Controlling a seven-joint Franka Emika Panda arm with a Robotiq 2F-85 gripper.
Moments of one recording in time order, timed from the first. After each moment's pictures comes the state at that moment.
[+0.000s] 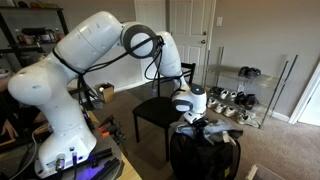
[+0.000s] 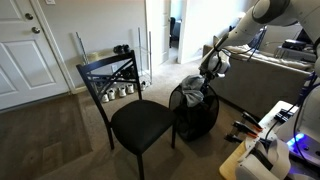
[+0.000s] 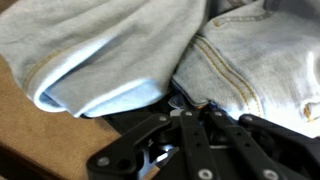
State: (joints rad) arm -0.45 0.98 0.12 -1.80 0.54 2.99 1.58
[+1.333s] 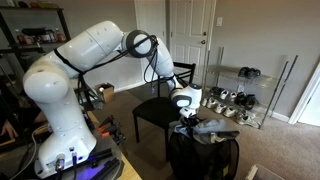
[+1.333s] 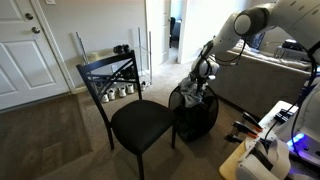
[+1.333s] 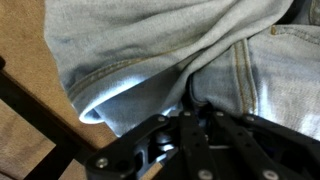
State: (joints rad) arm -0.11 1.08 -0.15 -1.65 0.50 2.70 1.71
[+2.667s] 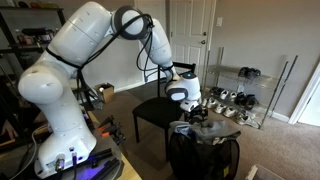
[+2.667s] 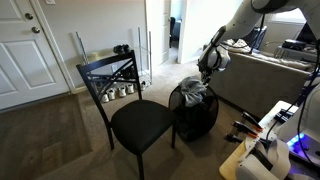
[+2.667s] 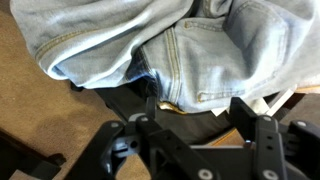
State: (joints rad) arm -0.23 0.82 -0.06 -1.95 0.53 3.04 1.57
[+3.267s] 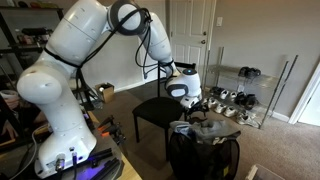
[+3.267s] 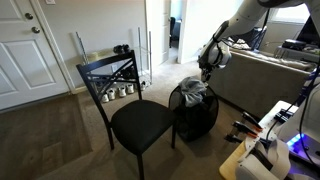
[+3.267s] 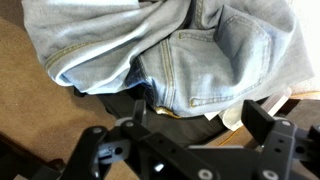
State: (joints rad) arm -0.26 0.77 -0.03 -1.97 0.53 3.02 1.56
